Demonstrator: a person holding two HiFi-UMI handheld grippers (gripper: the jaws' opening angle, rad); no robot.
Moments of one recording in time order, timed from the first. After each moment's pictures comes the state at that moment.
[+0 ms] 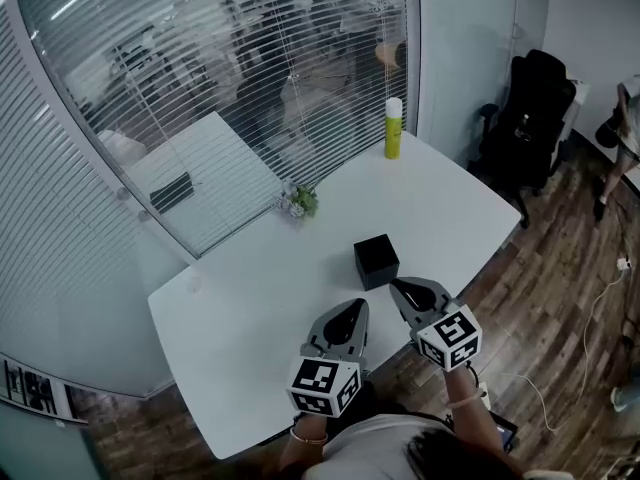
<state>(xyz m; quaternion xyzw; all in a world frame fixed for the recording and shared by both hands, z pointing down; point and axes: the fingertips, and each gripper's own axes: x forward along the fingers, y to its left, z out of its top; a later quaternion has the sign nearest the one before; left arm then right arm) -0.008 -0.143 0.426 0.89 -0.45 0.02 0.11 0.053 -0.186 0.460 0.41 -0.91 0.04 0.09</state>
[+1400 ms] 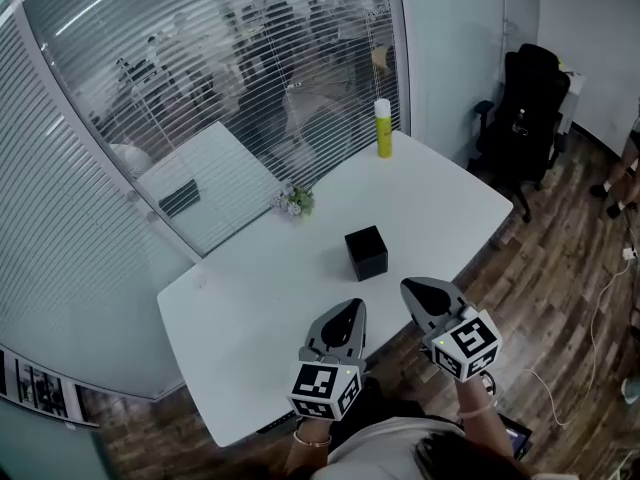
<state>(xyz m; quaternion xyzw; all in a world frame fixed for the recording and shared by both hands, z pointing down) 0.011 -0.095 0.401 0.88 -0.47 0.02 0.07 0.090 -0.119 0.401 0.43 -0.90 0.03 0.04</state>
